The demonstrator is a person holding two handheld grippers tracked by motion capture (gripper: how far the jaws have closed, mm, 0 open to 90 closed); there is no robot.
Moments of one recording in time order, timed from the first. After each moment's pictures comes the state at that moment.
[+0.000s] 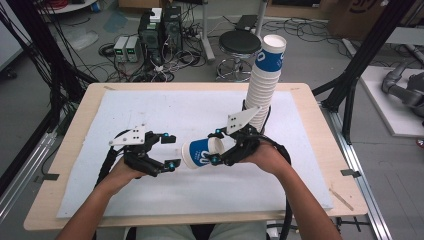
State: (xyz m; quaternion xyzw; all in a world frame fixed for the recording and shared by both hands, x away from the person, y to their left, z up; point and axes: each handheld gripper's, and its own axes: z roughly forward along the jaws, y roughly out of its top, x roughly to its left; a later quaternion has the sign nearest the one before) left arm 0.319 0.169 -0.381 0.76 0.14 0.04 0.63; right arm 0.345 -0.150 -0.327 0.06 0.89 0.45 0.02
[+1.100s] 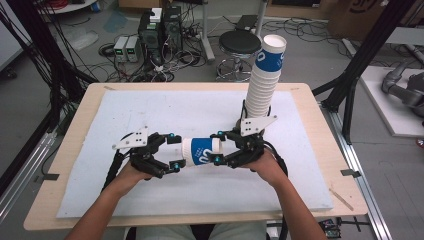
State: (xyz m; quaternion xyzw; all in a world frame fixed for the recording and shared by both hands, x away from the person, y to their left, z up) left arm 0.320 0.157 -0.394 0.72 0.13 0.03 0.68; right arm 0.341 -0.169 -0.356 0.09 0.81 0.58 -0.02
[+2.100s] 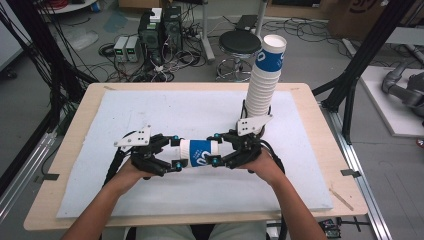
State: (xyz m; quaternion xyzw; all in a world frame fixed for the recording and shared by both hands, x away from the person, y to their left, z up) left arm 0.322 0.153 -0.387 0.74 0.11 0.01 0.67; right arm 0.343 -0.162 -0.359 0.09 0.81 0.58 -0.05
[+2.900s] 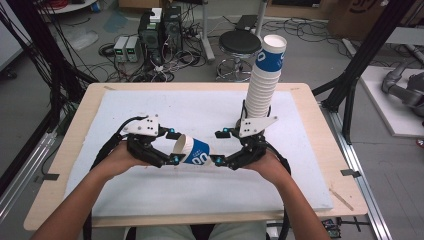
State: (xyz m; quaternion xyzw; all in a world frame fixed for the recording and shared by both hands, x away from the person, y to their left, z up) left arm 0.330 0.150 -0.334 0.85 0.10 0.06 0.51; right arm 0.334 -0.169 -0.347 0.11 0.83 0.54 0.04
